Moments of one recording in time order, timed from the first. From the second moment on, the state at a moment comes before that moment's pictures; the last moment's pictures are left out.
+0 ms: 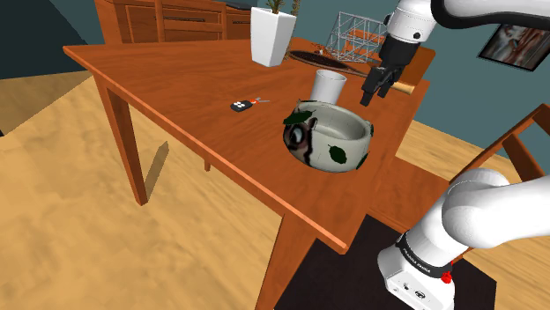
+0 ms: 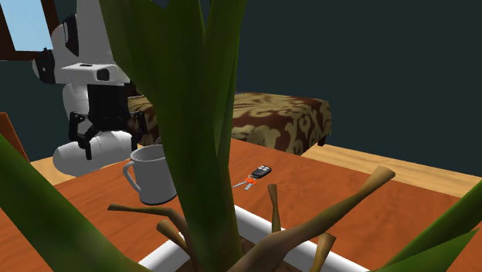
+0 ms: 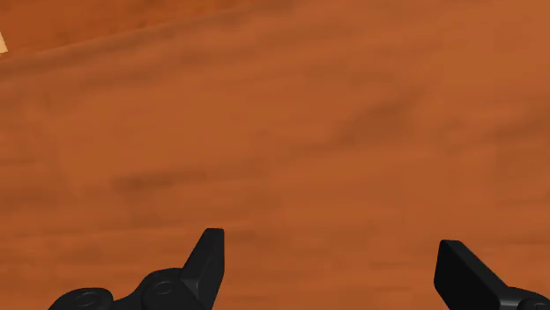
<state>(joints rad) -0.01 -0.76 0.03 -2.35 -0.10 1.64 0.05</state>
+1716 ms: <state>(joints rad) 0.03 -0.02 0.41 -1.71 -0.02 1.71 0.80</state>
